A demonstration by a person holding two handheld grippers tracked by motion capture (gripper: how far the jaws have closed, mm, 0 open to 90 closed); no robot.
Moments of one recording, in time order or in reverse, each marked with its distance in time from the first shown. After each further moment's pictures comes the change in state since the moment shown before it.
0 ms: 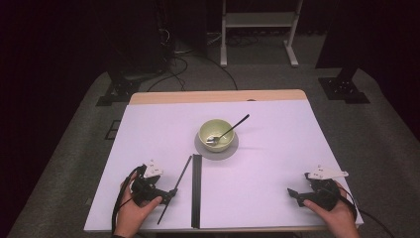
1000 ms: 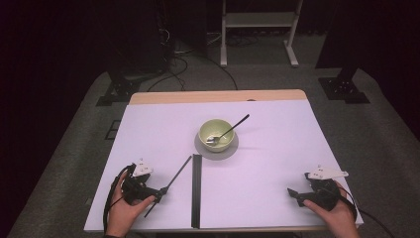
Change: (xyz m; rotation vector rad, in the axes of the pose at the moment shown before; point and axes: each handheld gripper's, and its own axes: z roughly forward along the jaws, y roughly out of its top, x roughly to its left) left arm 0.019 -0.009 -0.013 -0.015 0.025 -0.021; right arm 0.000 0.000 0.000 0.000 0.000 0.000
